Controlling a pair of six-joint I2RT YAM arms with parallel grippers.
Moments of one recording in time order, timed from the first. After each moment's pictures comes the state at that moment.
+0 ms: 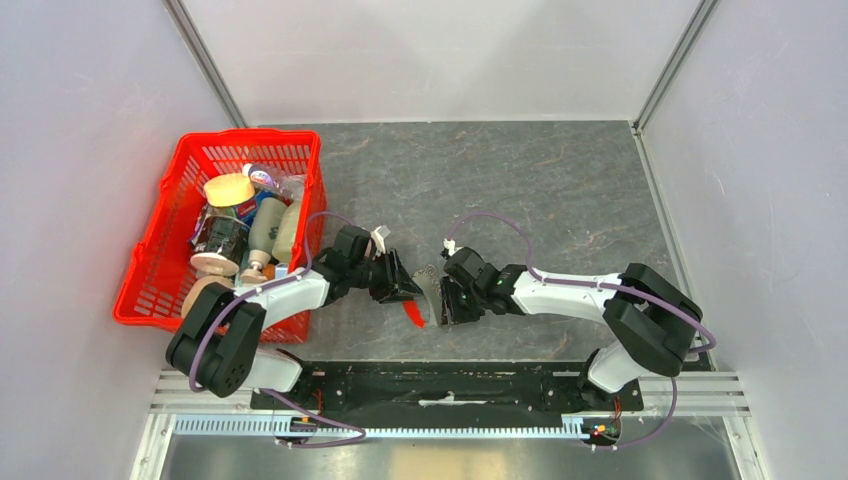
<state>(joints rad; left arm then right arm) -0.49 1.38 0.54 0.01 0.56 -0.83 0.95 1.55 0.79 -0.24 -0.09 0.71</state>
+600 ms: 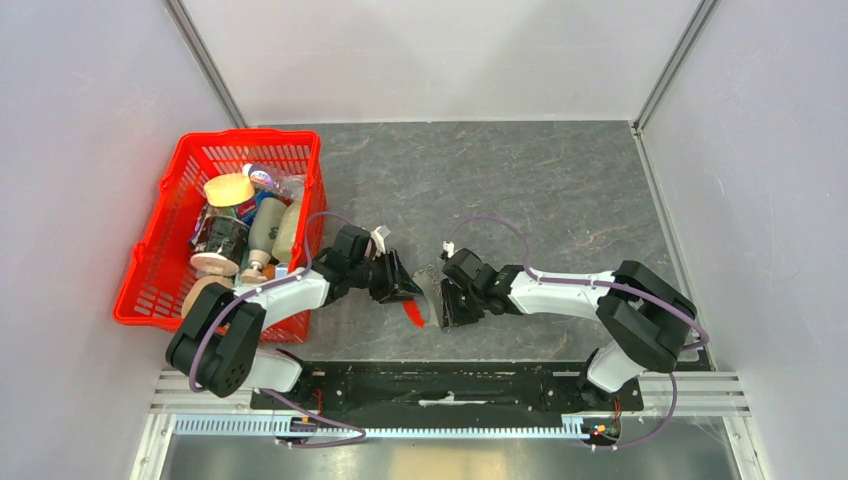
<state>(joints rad) -0.49 1.38 0.54 0.01 0.56 -0.83 0.95 1.58 0.79 -0.24 -0.11 0.71</state>
